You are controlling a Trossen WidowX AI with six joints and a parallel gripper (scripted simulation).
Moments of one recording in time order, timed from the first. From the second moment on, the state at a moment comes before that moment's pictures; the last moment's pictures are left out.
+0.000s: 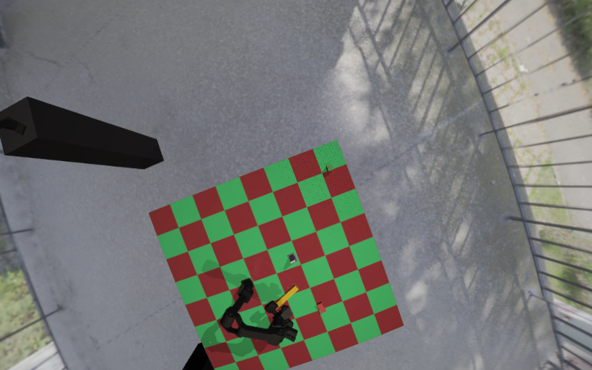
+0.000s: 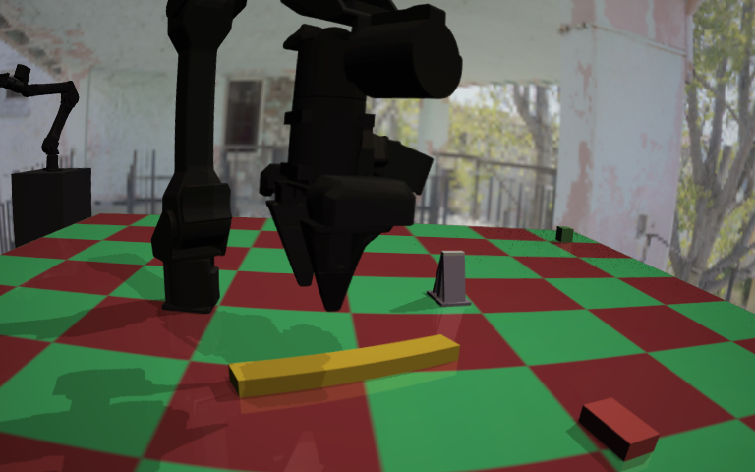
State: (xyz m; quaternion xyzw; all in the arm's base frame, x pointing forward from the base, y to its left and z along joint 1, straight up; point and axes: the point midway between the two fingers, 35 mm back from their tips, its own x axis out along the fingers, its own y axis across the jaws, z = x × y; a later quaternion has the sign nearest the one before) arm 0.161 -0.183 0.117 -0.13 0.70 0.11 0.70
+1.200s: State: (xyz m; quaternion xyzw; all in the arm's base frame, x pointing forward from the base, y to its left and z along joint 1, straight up) arm 0.165 -0.182 0.057 -0.15 0.69 0.13 0.70
